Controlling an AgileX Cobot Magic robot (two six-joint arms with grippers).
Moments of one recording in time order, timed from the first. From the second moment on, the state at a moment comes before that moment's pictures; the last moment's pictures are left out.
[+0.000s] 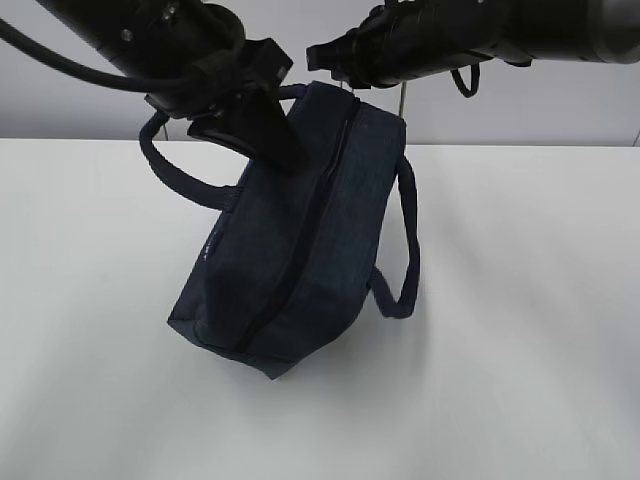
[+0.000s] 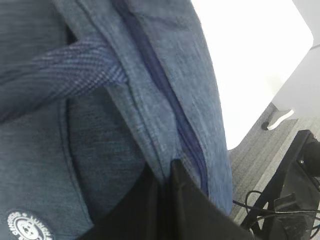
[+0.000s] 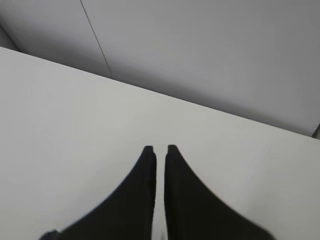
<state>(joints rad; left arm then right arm) -0.53 1.72 -1.53 -0.64 1.06 0.33 0.35 2.02 -1.66 0.39 0.24 -0.27</state>
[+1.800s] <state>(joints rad) -0.43 1.96 -1.53 -1.05 0.70 0.38 0.21 1.73 -1.66 0.43 0.51 -0.27</state>
